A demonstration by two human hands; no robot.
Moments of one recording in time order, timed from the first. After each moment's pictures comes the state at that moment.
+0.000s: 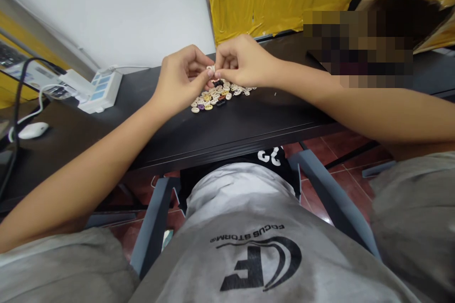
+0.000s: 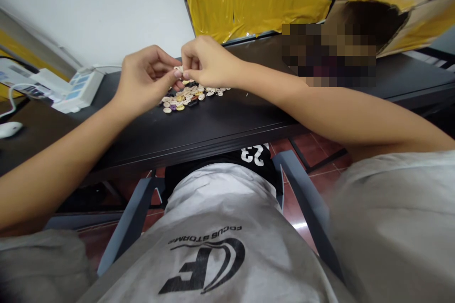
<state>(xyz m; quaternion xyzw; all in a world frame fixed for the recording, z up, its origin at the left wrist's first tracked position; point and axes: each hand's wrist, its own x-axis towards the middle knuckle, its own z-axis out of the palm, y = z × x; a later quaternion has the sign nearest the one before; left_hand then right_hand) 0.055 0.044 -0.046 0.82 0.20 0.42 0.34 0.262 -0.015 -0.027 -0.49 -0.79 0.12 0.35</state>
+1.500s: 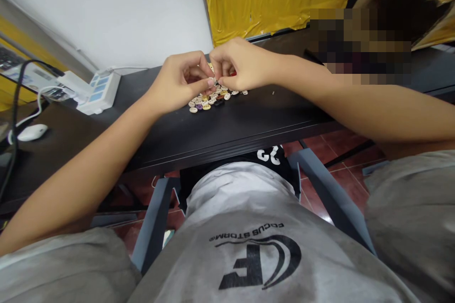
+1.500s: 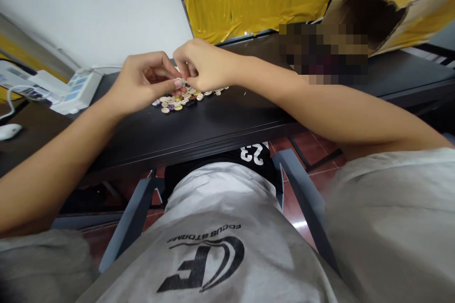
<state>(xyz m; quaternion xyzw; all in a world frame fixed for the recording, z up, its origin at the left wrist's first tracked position) 0.051 0.033 -0.030 0.86 0.18 0.31 0.36 0.265 -0.015 -0.023 -0.44 -0.85 0.09 0.28</state>
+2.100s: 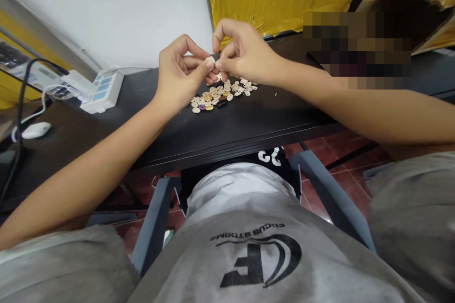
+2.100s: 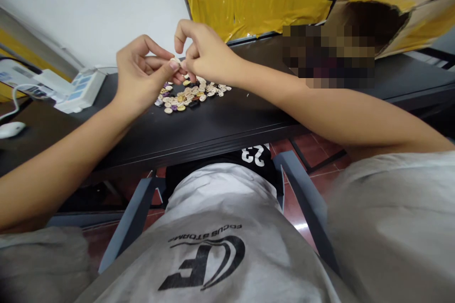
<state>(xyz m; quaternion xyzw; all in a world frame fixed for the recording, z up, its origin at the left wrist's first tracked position) 0.066 0.024 -0.035 0.75 0.23 0.46 0.40 0.259 -0.016 -0.025 -0.39 -0.75 0.26 0.46</state>
